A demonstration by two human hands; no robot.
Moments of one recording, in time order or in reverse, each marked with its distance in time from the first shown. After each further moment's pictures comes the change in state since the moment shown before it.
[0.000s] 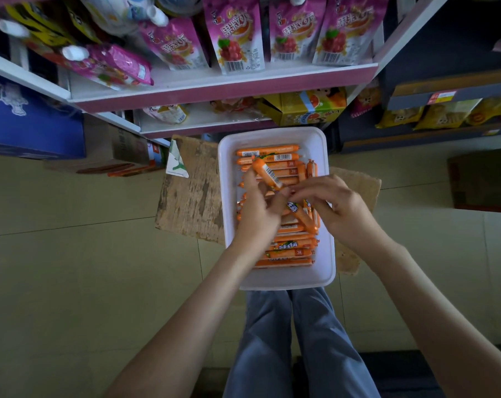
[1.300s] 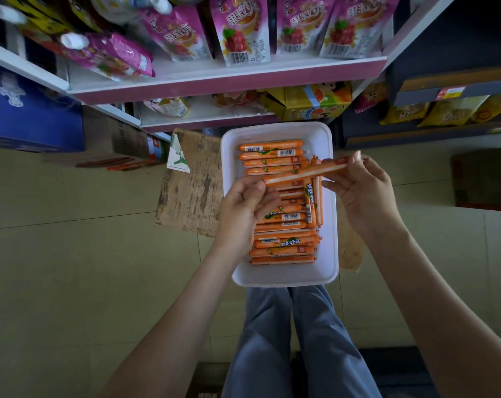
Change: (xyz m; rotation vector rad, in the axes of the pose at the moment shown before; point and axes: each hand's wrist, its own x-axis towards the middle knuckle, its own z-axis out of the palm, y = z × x) left_hand 0.007 -0.018 -0.031 -0.415 0.119 -0.181; right_hand 0.019 0.005 -0.006 1.033 0.451 0.628
